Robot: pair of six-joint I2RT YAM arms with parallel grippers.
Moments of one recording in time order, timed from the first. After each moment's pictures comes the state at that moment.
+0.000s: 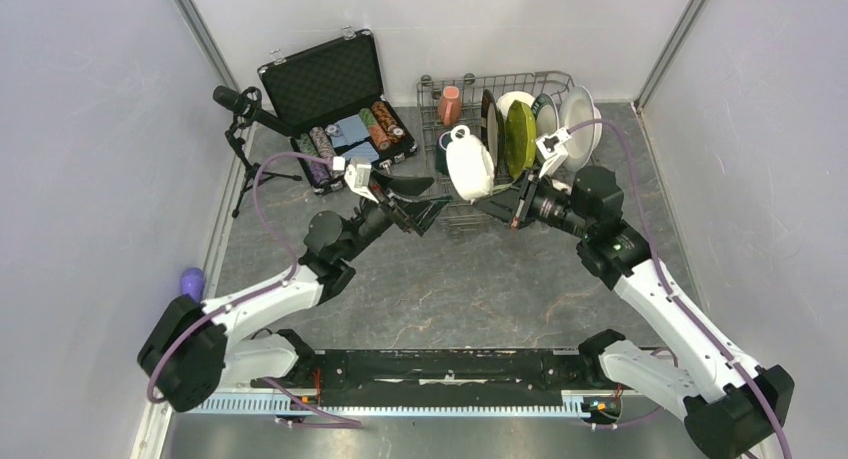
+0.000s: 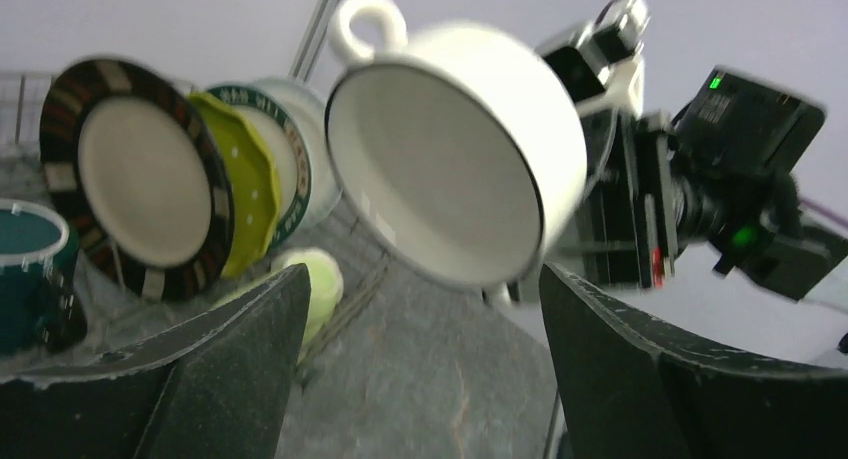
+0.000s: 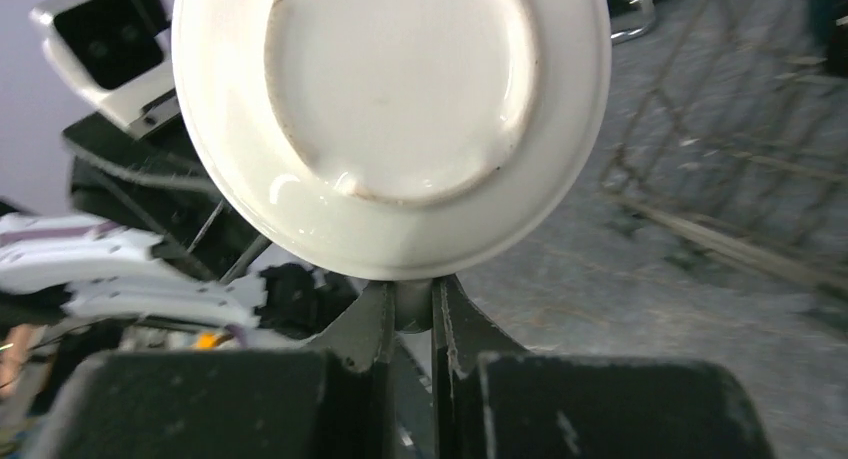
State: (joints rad) left arm -0.71 1.21 0.57 1.04 0.21 -0.60; right arm 0.46 0.94 0.82 -0.02 -0.54 0.74
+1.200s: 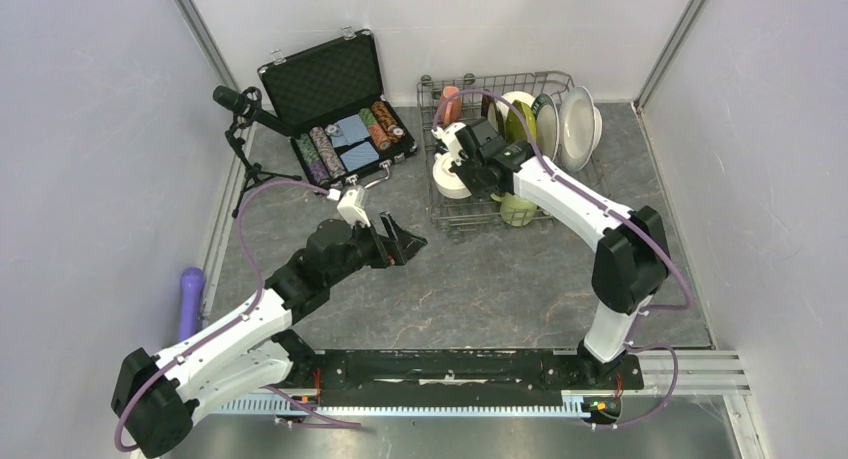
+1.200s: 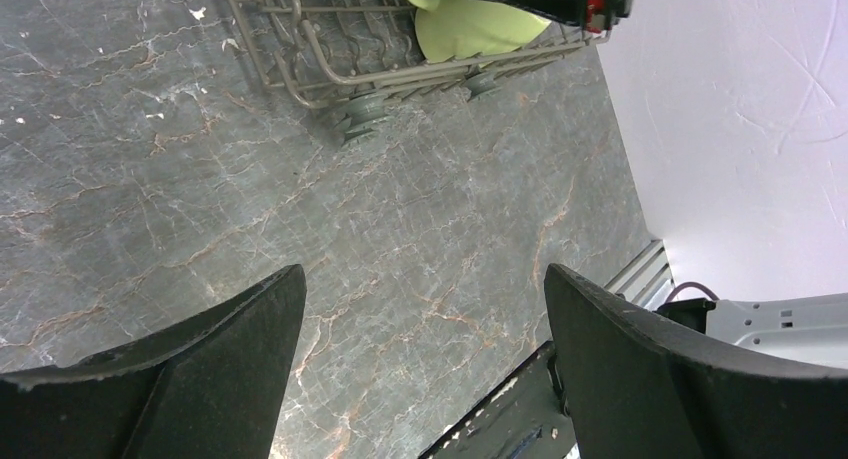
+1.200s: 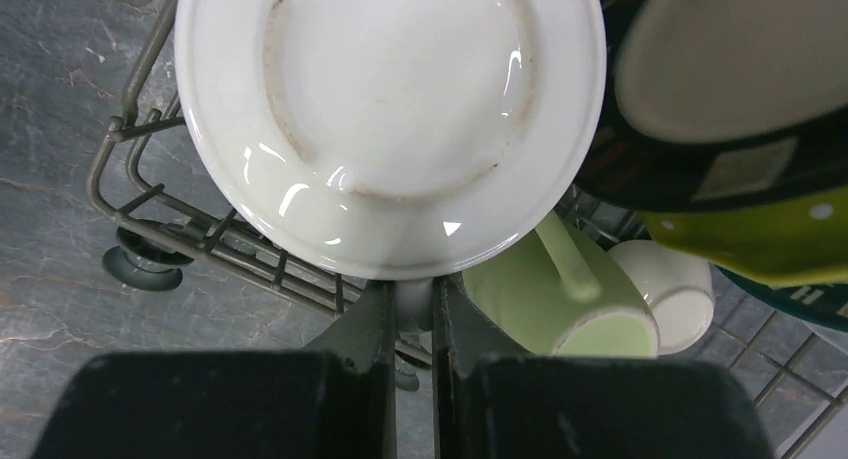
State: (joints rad) left arm -0.72 0.86 0.53 0.00 0.02 -0.77; right arm 0.62 1.75 1.52 -0.71 0.16 -0.13
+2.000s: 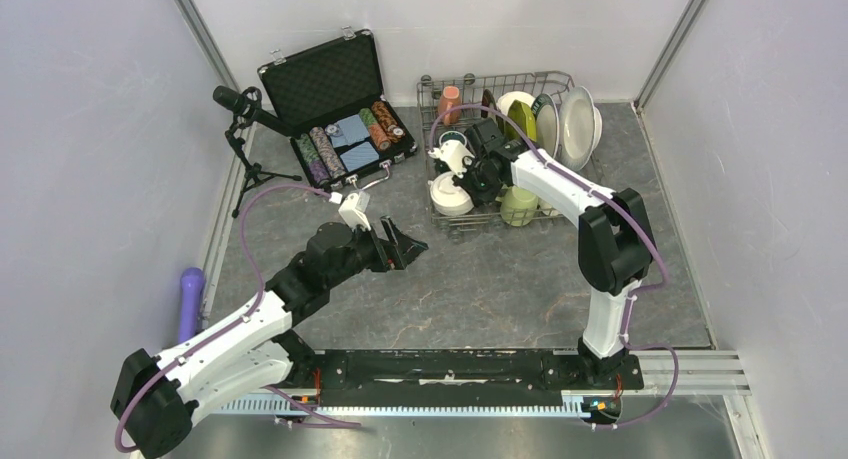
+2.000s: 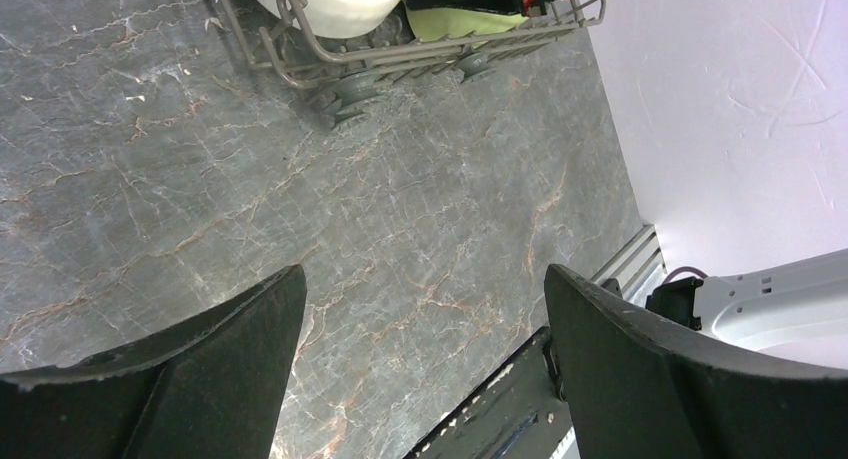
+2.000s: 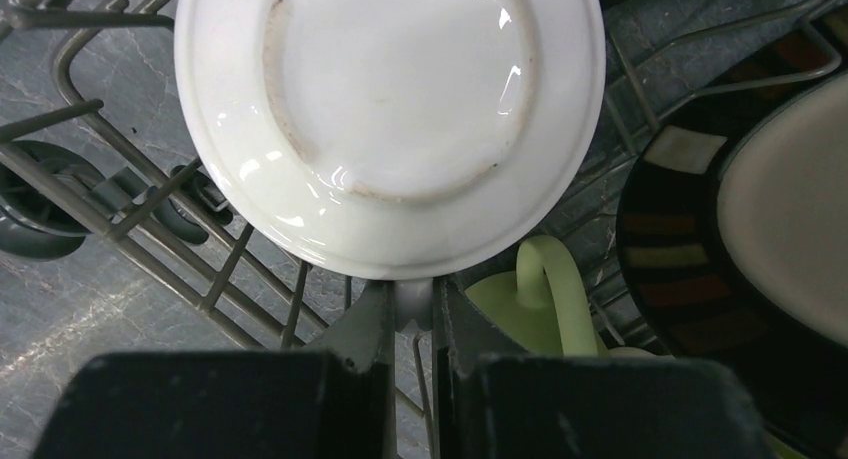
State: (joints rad) left arm -0.72 0.85 0.50 0.02 0.06 -0.78; right arm 0.53 1.91 1.55 -0.73 -0.11 -0.50
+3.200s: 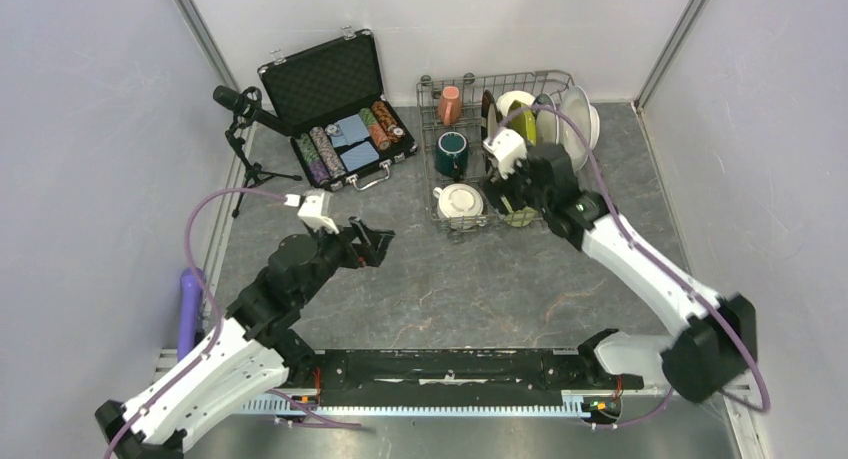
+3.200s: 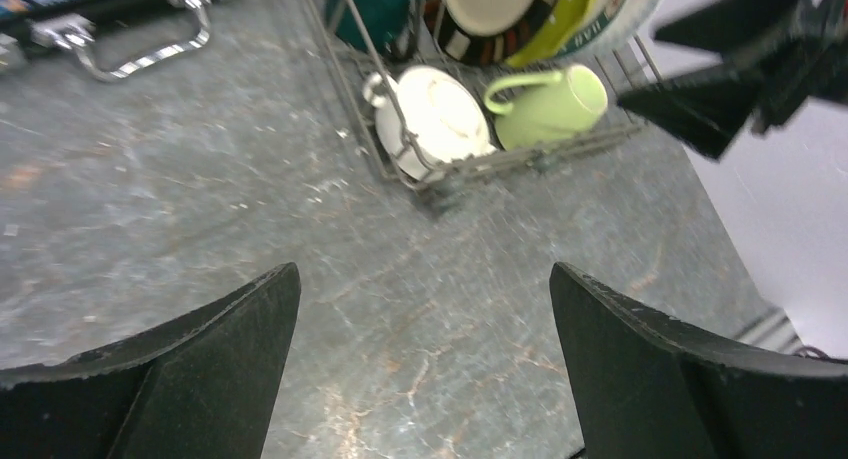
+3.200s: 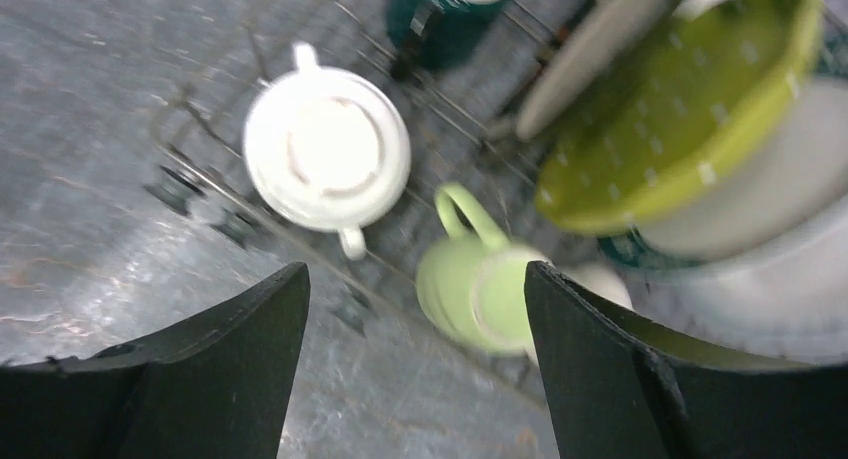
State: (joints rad) left arm -0.72 0.60 0.57 -0.21 -0.18 -0.56; right arm 0.52 1.34 1.13 -0.36 -0.05 -0.31
